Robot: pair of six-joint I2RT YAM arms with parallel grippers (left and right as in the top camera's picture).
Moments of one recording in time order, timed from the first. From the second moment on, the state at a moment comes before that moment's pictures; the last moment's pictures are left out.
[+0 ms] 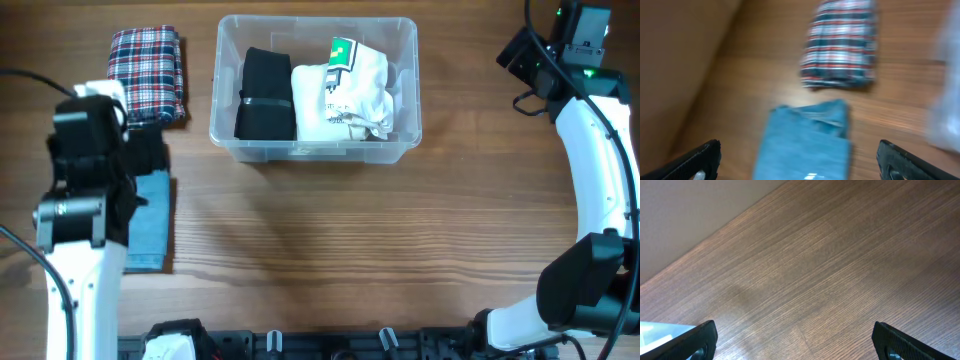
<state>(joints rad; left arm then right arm) 0.12 1.14 1.15 -0.79 -0.36 0.09 -0.14 1.70 1.48 -0.62 0.18 0.44</state>
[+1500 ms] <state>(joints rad) 0.81 1.75 1.13 -0.93 0.36 0.06 -0.14 1.70 1.48 -0.62 0.18 0.44</state>
